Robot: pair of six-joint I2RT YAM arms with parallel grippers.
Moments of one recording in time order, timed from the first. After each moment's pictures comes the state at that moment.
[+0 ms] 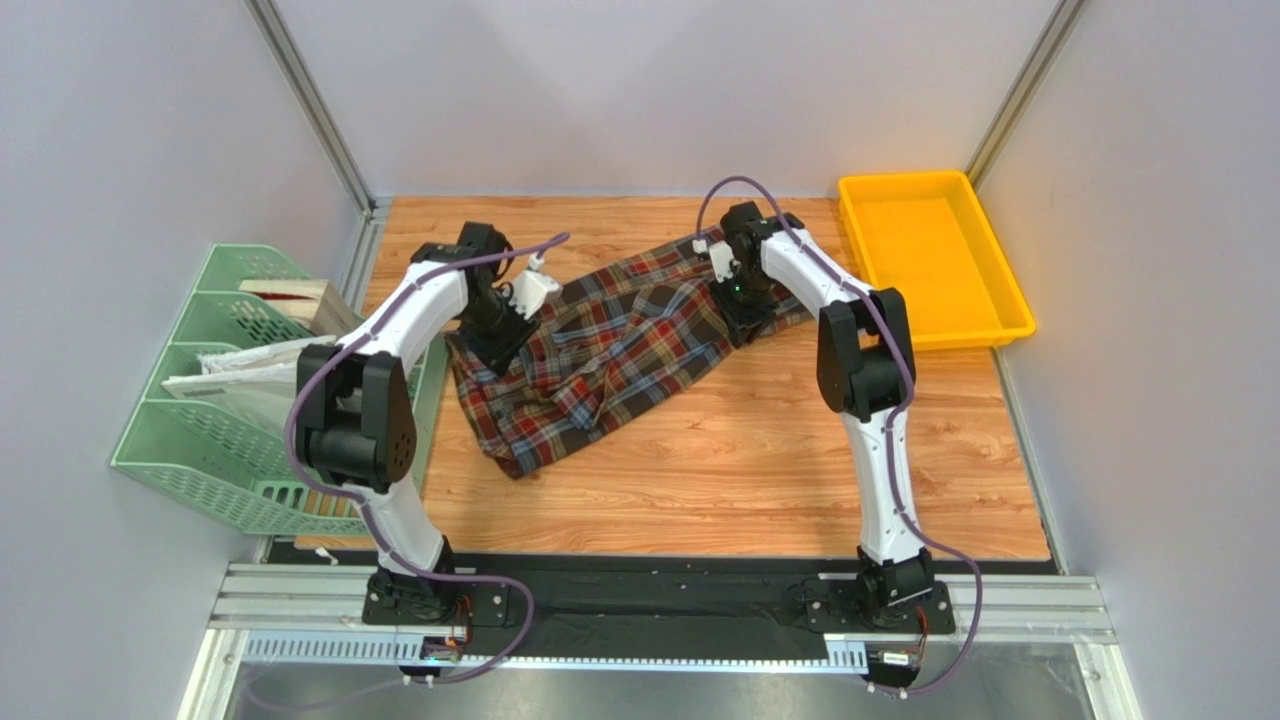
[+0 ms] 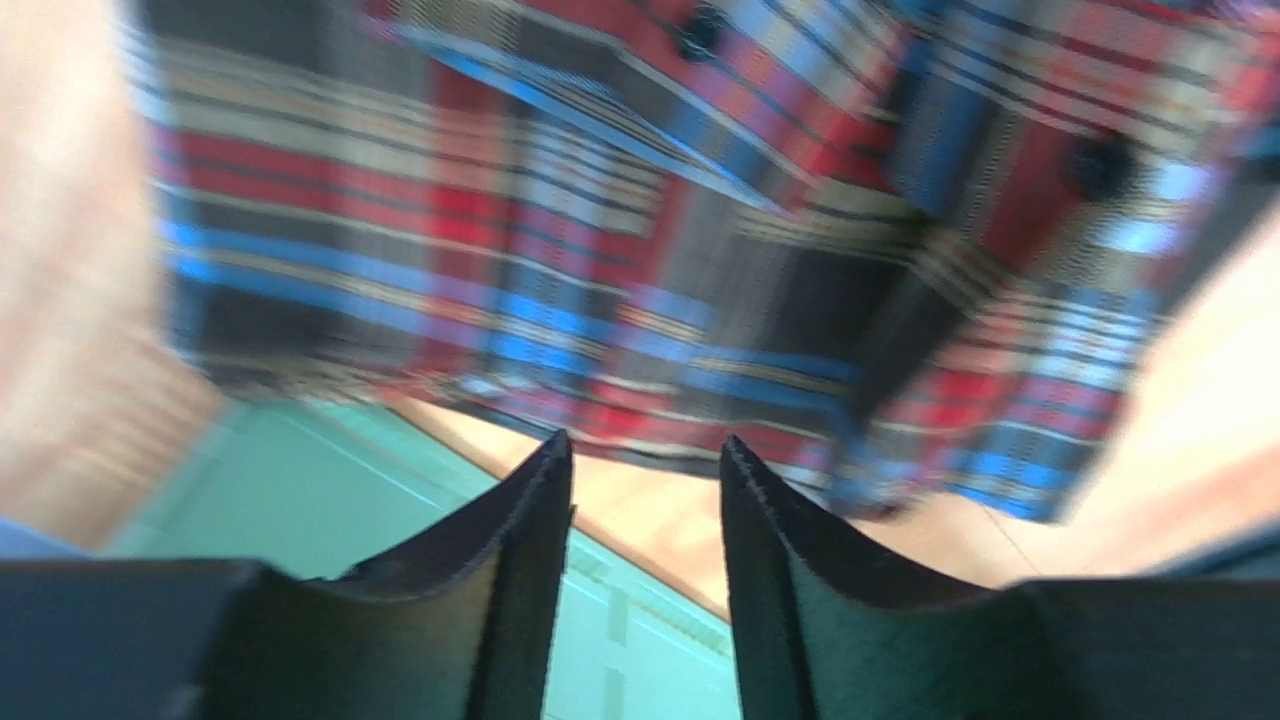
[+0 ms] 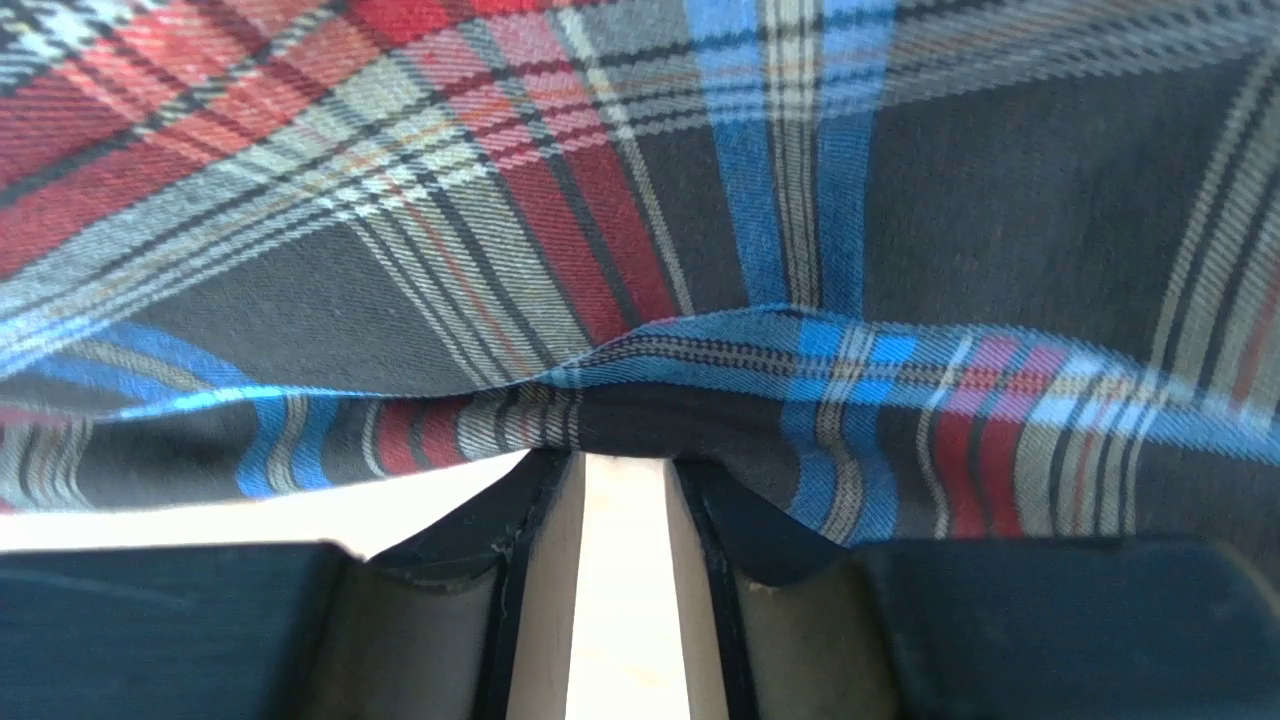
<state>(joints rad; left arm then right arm) -0.17 1.76 1.39 -1.00 0.13 0.60 0.32 2.35 2.00 -1.06 -0.10 -0.20</state>
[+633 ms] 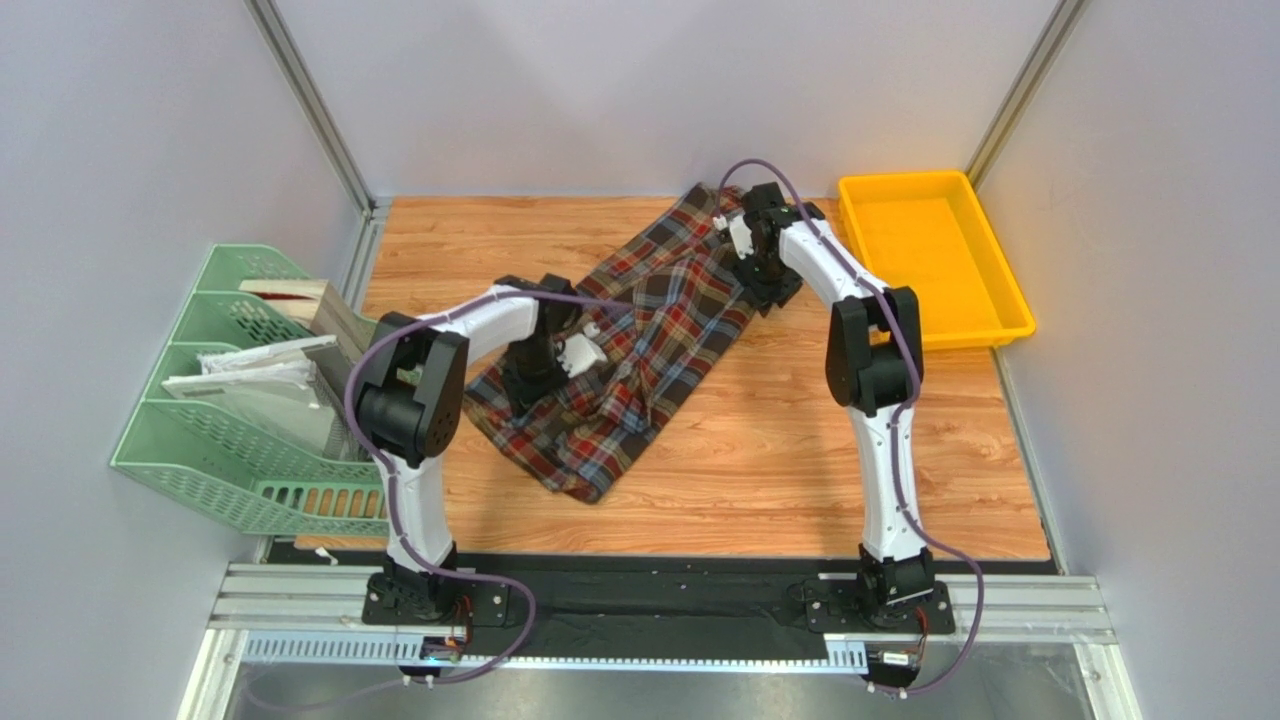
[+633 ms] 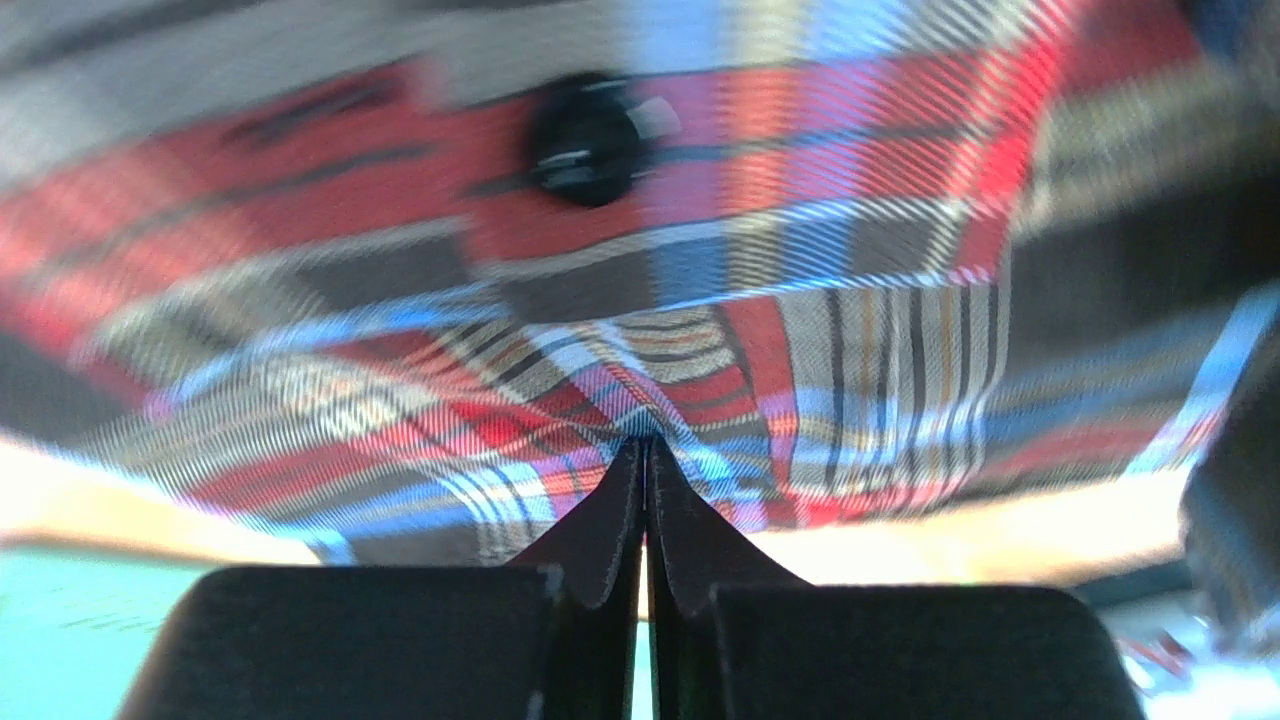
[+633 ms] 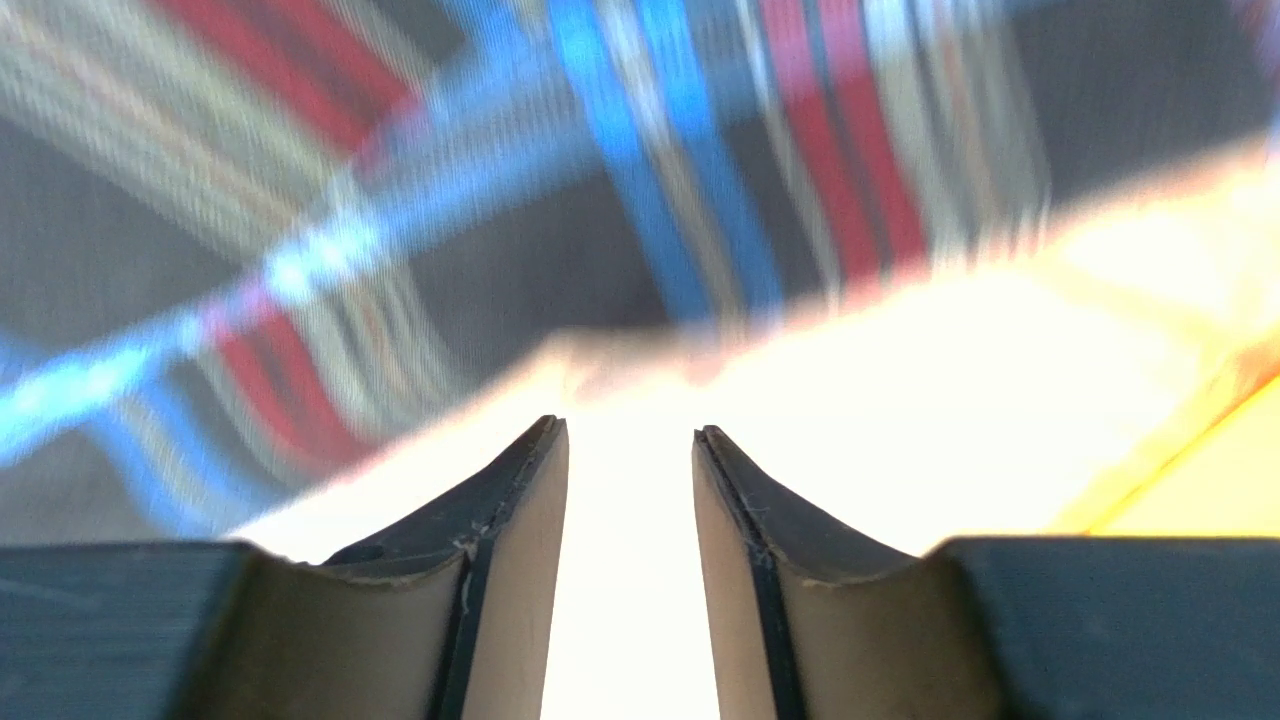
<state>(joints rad) -0.38 1.97 1.34 -1.00 -0.03 0.61 0.26 2.40 2.12 -0.96 0.10 -0.30</state>
